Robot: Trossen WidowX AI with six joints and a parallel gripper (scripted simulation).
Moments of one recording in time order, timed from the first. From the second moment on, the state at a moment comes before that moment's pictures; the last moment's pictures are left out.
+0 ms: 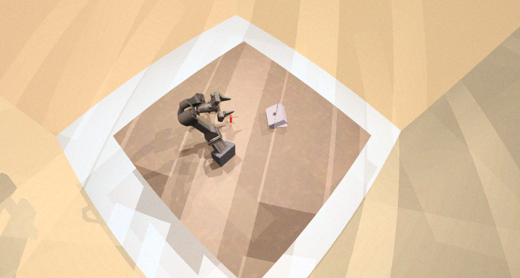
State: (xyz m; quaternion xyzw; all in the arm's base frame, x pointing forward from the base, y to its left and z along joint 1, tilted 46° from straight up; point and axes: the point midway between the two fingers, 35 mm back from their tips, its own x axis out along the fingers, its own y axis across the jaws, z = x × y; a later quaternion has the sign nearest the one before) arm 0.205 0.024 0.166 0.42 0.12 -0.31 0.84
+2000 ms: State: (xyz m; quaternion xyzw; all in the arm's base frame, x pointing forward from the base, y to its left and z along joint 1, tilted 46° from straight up) arm 0.195 0.028 0.118 0.42 0.67 -0.07 0.61
